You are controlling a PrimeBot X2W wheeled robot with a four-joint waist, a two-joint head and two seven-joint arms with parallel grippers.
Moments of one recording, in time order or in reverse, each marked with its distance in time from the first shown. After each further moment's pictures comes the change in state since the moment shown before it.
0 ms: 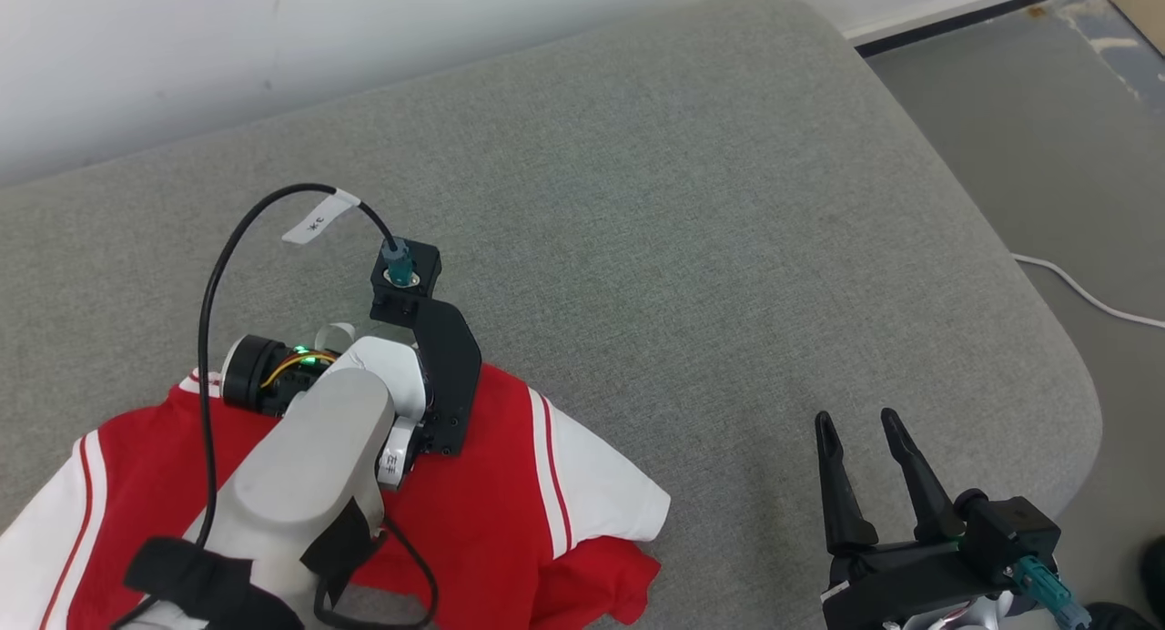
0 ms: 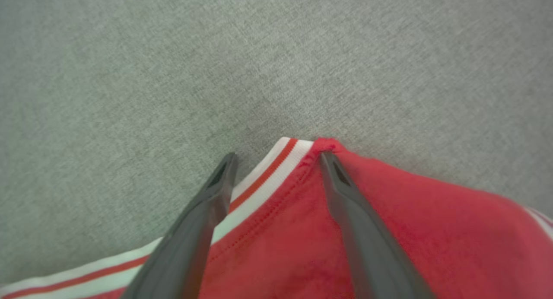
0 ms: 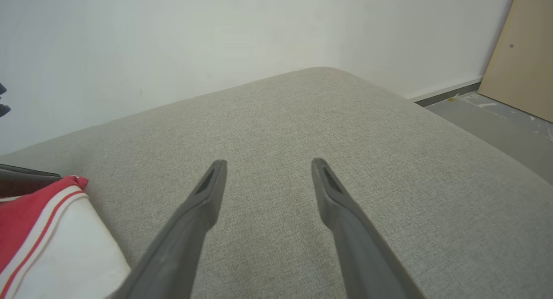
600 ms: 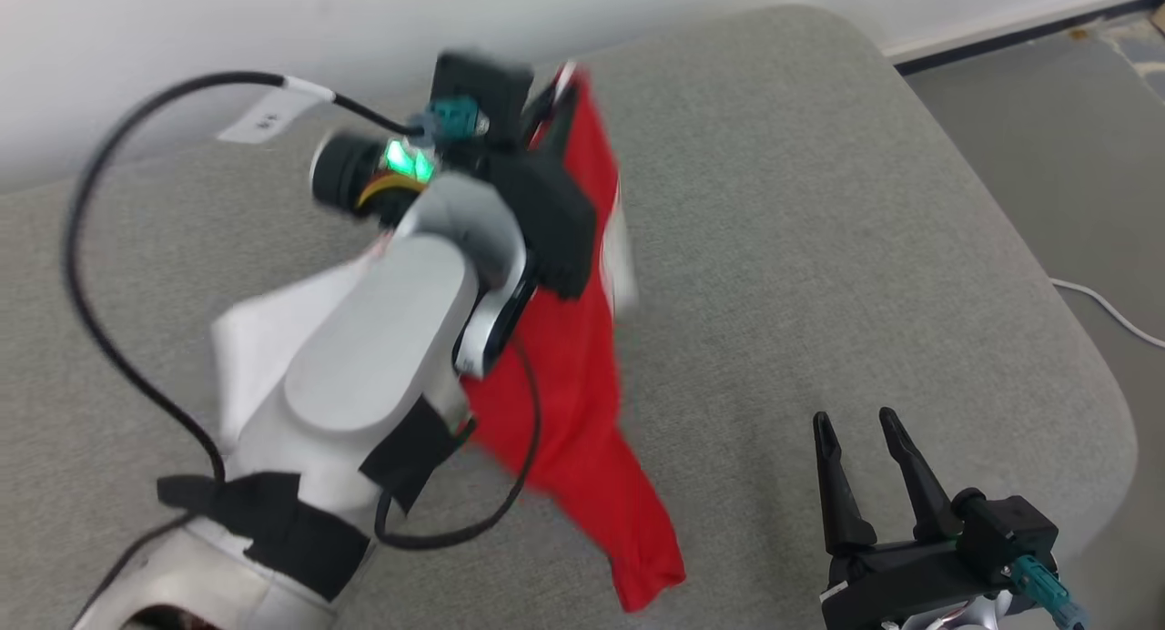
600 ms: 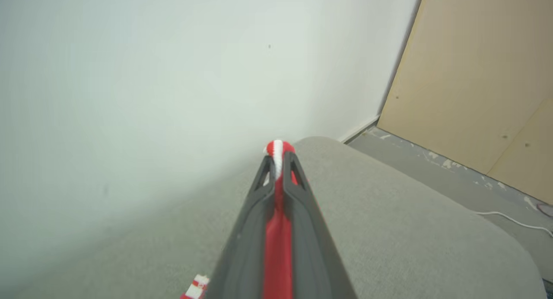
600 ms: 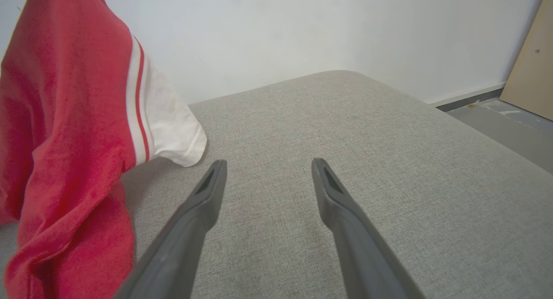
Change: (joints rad) left arm -0.163 -0.112 0.069 -0.152 -0.020 -0.077 -0.521; right arm -0.002 0.001 -0.002 0.001 -0.010 0.000 0.000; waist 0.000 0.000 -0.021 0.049
